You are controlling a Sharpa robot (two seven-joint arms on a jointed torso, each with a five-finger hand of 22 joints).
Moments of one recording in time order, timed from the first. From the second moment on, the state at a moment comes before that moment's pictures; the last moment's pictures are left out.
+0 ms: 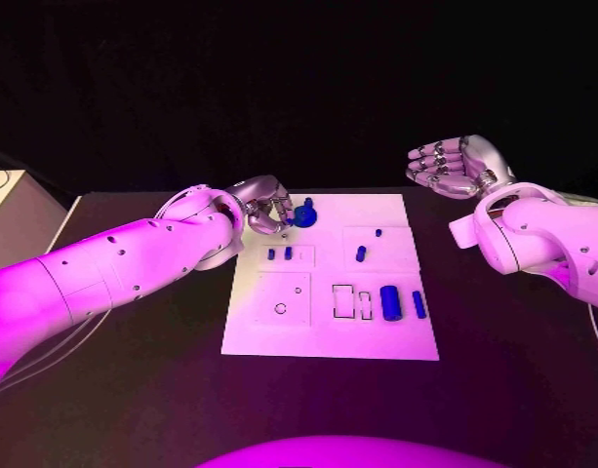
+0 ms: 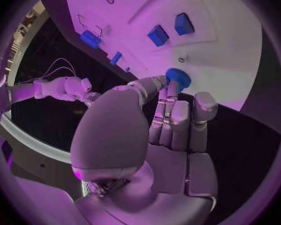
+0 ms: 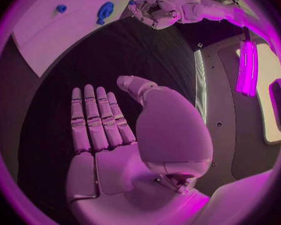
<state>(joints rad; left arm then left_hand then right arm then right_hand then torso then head) 1.14 -0.58 0.09 1.18 -1.36 -0.22 -0.05 1.45 -0.22 0.62 0.05 0.21 0.98 0.15 0.33 0.37 1.09 0.08 0.42 0.09 1.31 0.02 1.40 0.85 0.14 1.16 0.12 1.27 1.10 1.30 -0.85 -0.12 1.39 -0.60 -0.62 0.25 1.30 -0.23 0.55 0.03 0.38 0.91 0.23 0.10 0.26 1.03 0.19 0.07 0.06 1.00 0.16 0.08 0.17 0.17 0.83 0.28 0.07 0.08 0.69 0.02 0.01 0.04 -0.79</state>
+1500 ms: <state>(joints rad) 1.14 -0.57 0.08 1.13 -1.38 -0.13 -0.09 1.46 -0.22 0.62 0.05 0.21 0.99 0.15 0.32 0.37 1.10 0.08 0.40 0.09 1.31 0.02 1.40 0.85 0.14 1.16 0.12 1.27 1.10 1.30 -0.85 -0.12 1.39 -0.60 -0.62 0.25 1.30 -0.23 0.55 0.03 0.38 0.91 0.23 0.10 0.26 1.03 0.19 0.07 0.06 1.00 0.16 0.08 0.17 0.17 0.83 0.28 0.07 0.08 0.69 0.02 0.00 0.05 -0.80</state>
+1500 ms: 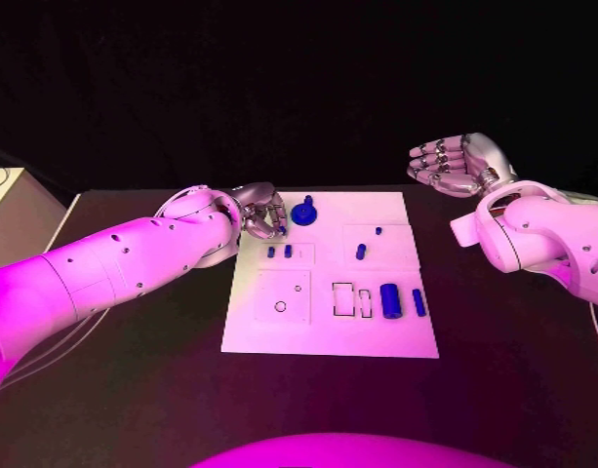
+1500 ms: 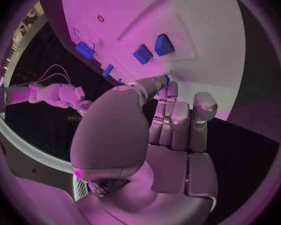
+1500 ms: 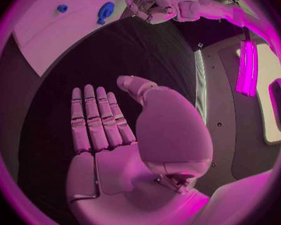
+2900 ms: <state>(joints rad) 1.14 -0.56 0.08 1.13 -1.38 -0.11 -0.11 1.45 -0.21 0.62 0.05 0.21 0.99 0.15 0.32 0.37 1.10 0.08 0.39 0.09 1.31 0.02 1.39 0.84 0.14 1.16 0.12 1.27 1.10 1.29 -0.85 -0.12 1.39 -0.60 -0.62 0.25 1.30 -0.23 0.55 0.03 0.38 0.91 0.23 0.10 0.26 1.03 0.19 0.07 0.06 1.00 0.16 0.08 0.17 0.17 0.83 0.28 0.07 0.08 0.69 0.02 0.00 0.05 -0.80</state>
